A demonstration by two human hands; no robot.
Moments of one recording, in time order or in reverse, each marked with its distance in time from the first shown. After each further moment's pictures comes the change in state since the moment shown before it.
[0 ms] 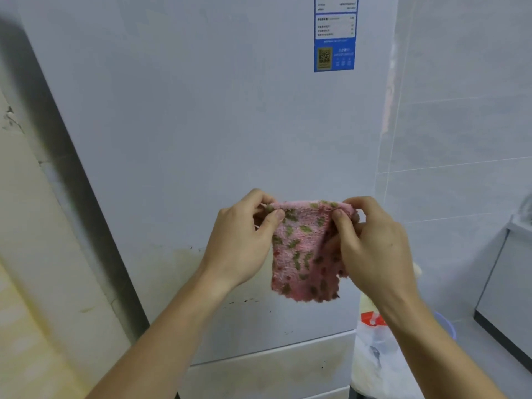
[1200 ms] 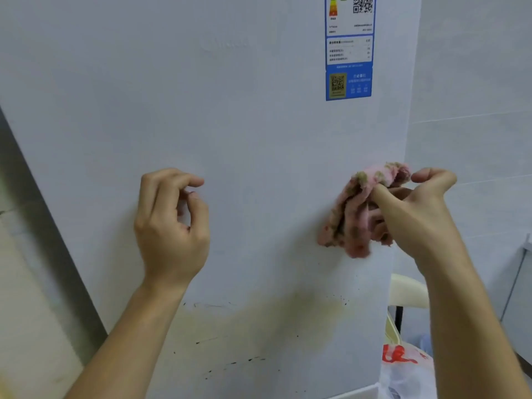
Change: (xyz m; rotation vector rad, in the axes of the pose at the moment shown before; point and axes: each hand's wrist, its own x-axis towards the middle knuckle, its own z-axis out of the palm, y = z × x) left_hand 0.086 -0.066 -0.046 0.276 0.739 0.479; right_hand 0.113 -0.012 -0.008 0.380 0.041 0.261
